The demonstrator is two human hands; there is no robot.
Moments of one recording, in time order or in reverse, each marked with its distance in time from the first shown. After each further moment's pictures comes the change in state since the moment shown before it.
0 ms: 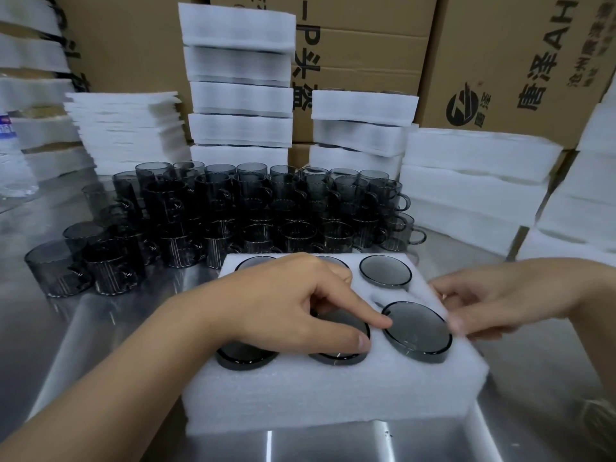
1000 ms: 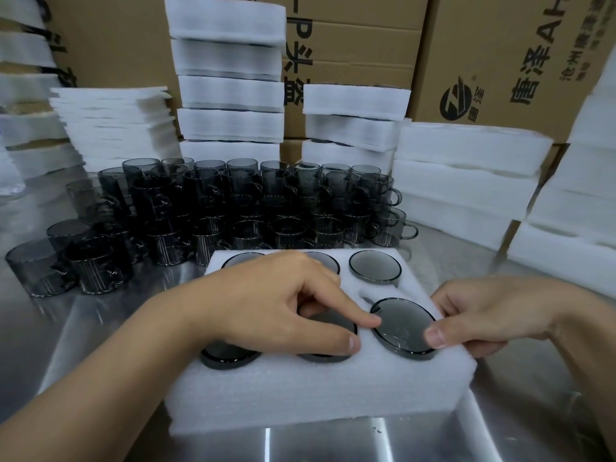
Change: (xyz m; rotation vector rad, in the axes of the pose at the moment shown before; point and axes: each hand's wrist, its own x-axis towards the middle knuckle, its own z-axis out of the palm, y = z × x) left_hand 0.001 0.000 0.002 0.022 -0.017 0.018; right_hand 0.003 0.005 0.022 0.225 -0.085 -0.116
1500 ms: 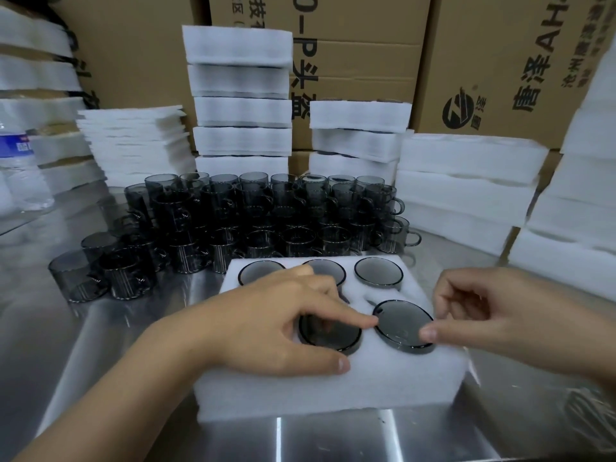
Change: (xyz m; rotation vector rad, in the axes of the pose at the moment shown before) left_hand -0.020 0.005 0.005 0.176 0.037 -0.028; right_hand -0.029 -0.019 0.034 -0.318 0.756 -0.238
